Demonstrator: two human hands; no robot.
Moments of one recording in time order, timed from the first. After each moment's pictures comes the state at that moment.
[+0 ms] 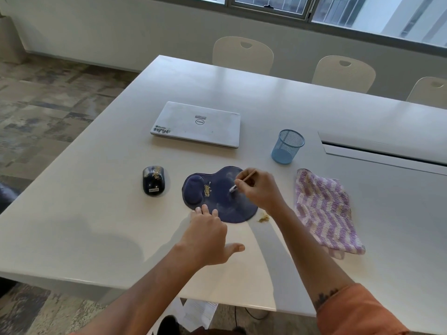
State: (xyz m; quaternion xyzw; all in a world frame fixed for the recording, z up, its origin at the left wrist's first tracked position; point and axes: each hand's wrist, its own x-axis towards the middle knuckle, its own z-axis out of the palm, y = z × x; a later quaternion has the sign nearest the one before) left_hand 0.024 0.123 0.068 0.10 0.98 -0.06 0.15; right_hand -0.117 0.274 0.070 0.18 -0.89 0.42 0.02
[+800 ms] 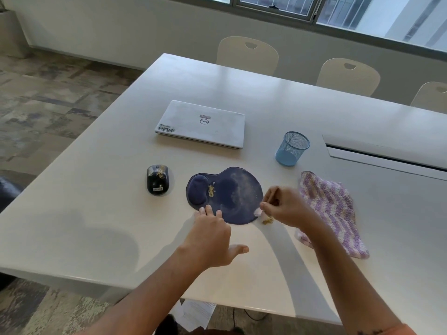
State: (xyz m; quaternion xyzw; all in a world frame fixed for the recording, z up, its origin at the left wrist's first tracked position) left_hand 0.025 0.120 0.067 0.10 0.98 -0.06 0.14; right_hand -0.103 0.332 0.076 0.20 -0.94 0.29 -0.07
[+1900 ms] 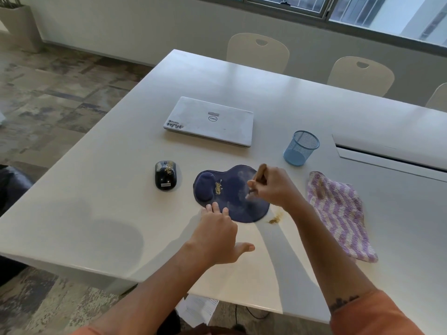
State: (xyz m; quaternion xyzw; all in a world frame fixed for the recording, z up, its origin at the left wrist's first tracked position) left_hand 0.025 0.120 0.066 0.10 0.98 -0.05 0.15; right_hand -0.130 0.274 0.084 0.20 -0.93 0.31 -0.04
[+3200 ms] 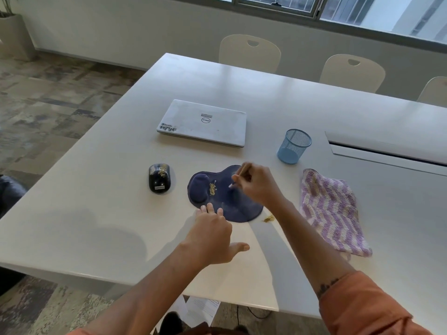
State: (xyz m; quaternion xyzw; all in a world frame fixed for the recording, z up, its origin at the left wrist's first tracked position) left_hand 0.025 0.122 0.071 0.10 0.98 -0.06 0.16; right_hand -0.130 0.254 0.070 0.24 -0.88 0.41 -0.01
